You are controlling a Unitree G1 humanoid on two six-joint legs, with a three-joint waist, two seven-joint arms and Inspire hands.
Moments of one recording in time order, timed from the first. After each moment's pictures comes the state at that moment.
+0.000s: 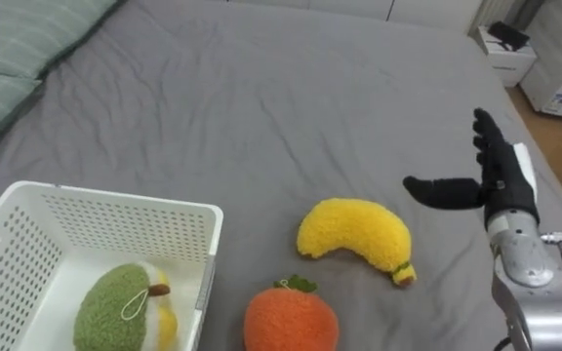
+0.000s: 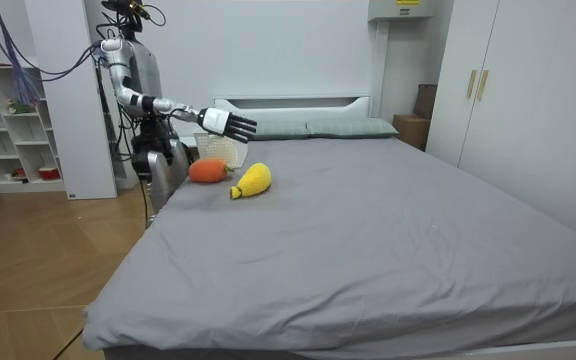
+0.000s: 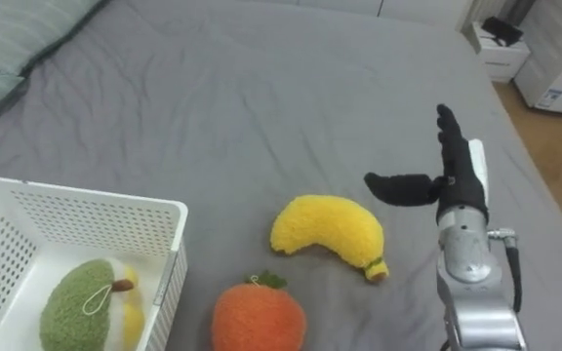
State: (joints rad) left arm 0.22 0.17 0.22 1.01 -0.09 0.09 0.30; right arm -0.08 -0.32 -0.06 0.35 -0.01 0.13 -0.13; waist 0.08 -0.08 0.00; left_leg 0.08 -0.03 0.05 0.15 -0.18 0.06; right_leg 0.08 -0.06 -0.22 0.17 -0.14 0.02
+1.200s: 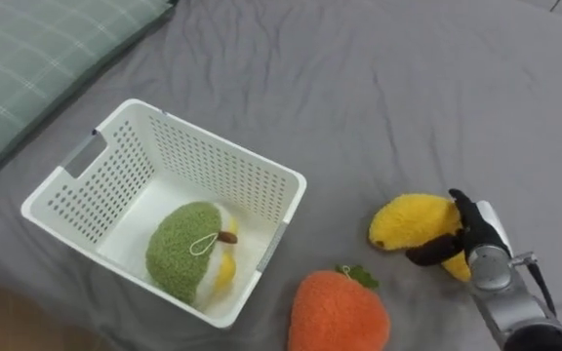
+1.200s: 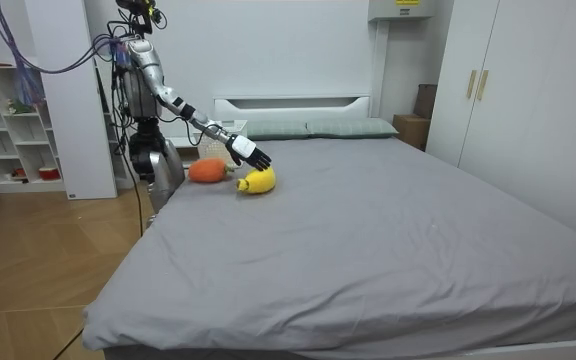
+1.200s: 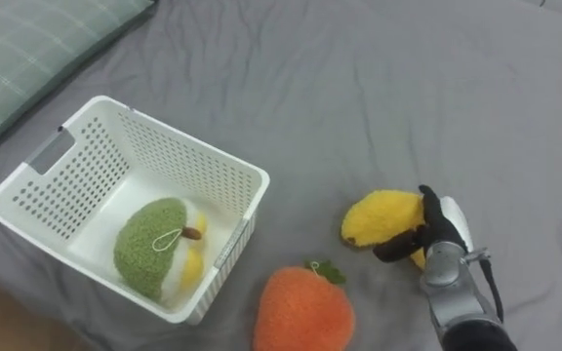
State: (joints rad) left arm 0.25 0.22 0.15 1.04 -0.08 0.10 0.30; right arm -0.34 -0.37 0.13 0.97 -0.17 0.08 -0.22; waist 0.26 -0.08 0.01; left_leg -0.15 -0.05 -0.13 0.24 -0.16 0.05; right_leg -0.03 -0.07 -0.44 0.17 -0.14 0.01
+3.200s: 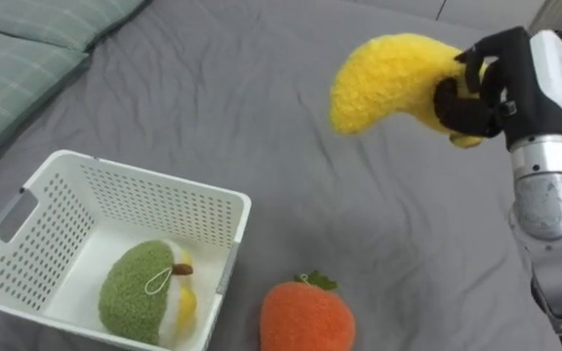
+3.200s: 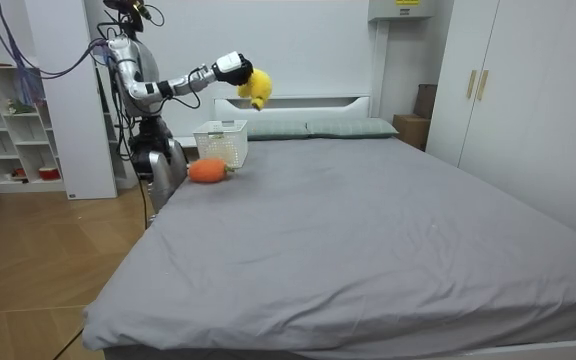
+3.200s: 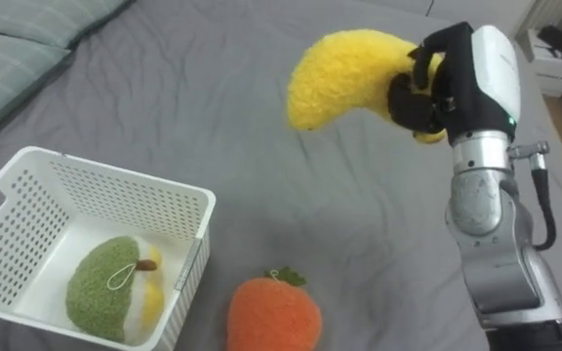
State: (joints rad) left arm 0.24 0.23 0.19 1.01 -0.12 0.04 0.27; right arm -0.20 -0.49 0.04 -0.12 -0.35 0.06 -0.21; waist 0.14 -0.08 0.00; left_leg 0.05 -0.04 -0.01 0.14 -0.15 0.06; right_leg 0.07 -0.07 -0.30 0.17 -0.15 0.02
